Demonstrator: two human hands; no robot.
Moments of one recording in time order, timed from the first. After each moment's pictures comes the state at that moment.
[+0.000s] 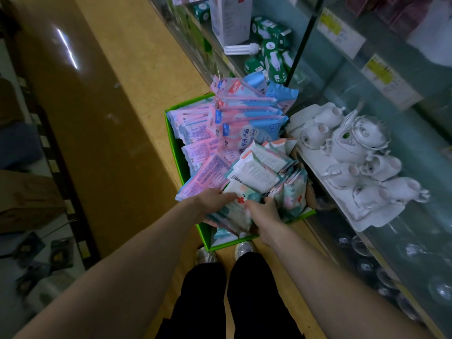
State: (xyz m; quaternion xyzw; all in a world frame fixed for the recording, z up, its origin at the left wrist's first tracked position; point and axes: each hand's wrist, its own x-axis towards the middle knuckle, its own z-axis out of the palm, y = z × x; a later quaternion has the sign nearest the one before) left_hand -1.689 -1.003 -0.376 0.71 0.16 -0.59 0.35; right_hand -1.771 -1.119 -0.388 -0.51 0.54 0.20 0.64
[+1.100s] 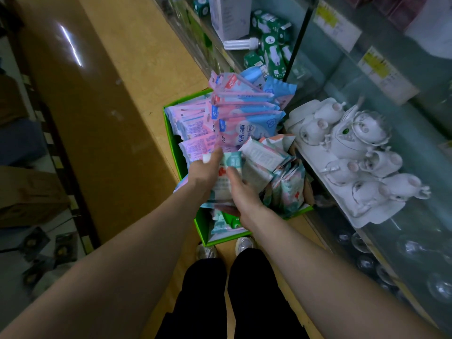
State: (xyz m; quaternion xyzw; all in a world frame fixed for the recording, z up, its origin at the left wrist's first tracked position) left_hand -1.671 -1.028 -0.363 0.77 0.28 -0.30 0.48; right_hand -1.742 -1.098 -0.363 -0.46 0.46 0.19 0.73
